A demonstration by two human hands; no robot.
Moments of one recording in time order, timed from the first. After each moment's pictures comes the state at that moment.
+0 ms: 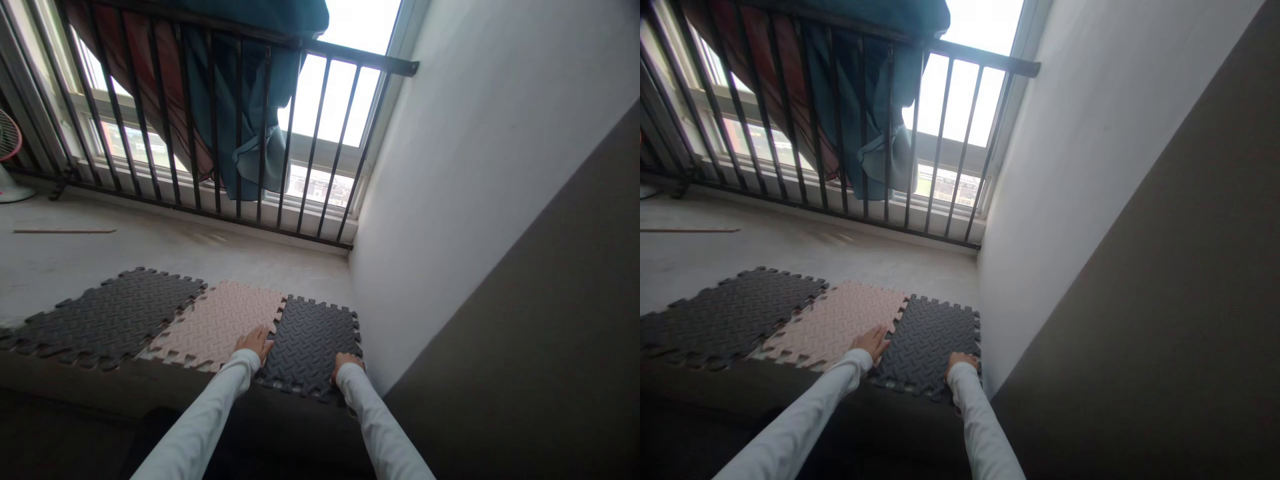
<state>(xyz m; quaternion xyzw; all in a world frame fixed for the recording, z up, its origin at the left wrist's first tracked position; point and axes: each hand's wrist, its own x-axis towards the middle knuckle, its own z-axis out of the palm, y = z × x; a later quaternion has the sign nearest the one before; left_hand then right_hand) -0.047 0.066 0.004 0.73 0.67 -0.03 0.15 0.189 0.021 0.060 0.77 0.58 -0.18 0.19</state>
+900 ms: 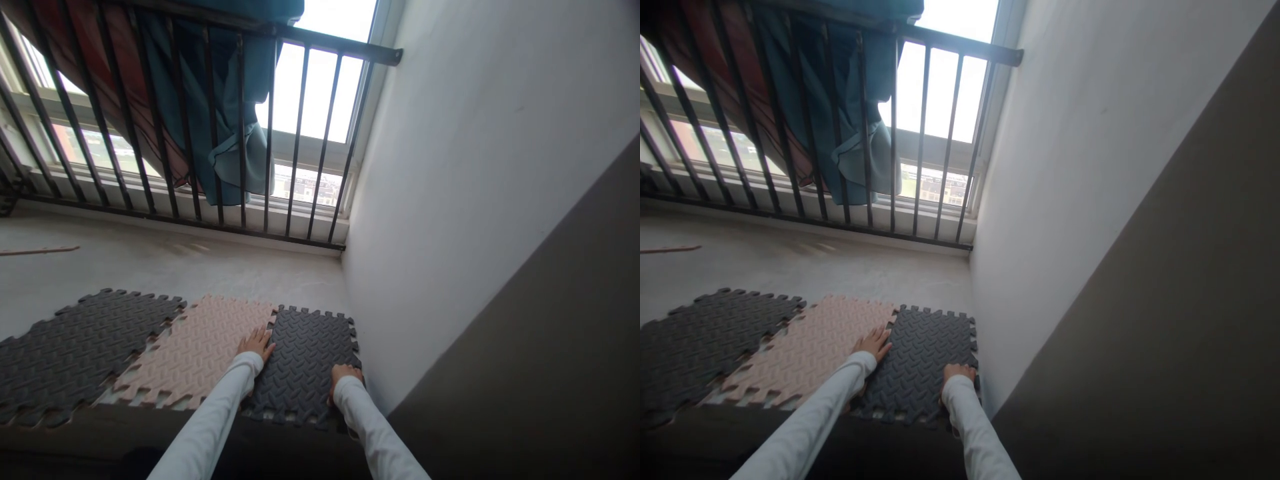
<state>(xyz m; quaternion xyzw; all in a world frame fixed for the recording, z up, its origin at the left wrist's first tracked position) -0.024 0.121 -0.009 0.74 0.65 -0.04 0.16 0.192 0.032 0.048 0.77 0.59 -0.17 0.20</state>
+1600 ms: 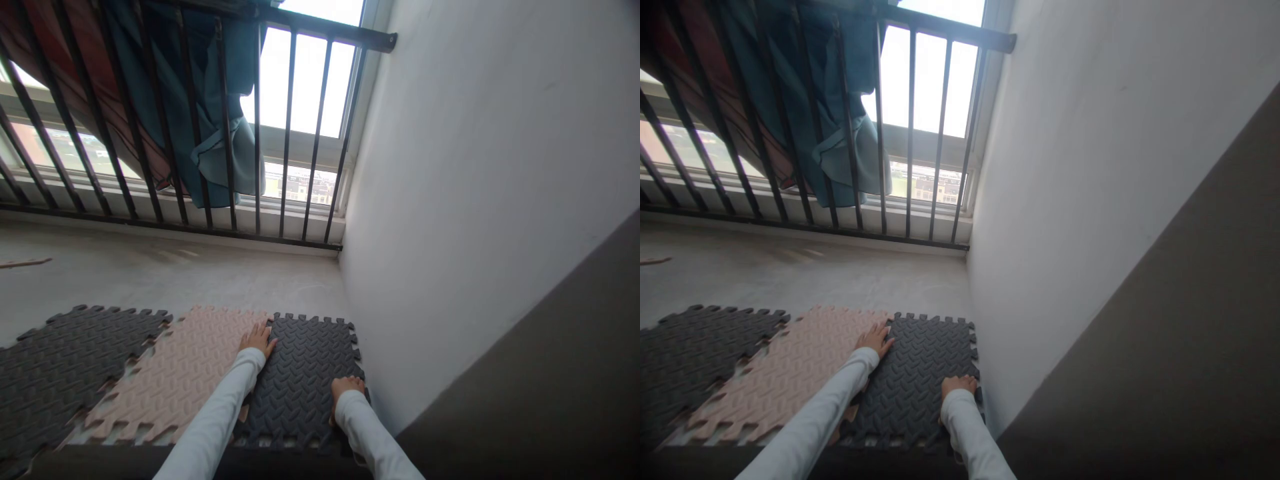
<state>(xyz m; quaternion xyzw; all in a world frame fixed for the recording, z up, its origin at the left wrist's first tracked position) -0.007 0.165 -0.010 0.74 0.65 -0.03 0.14 0.189 0.037 0.047 0.76 0.58 -0.19 0.25</state>
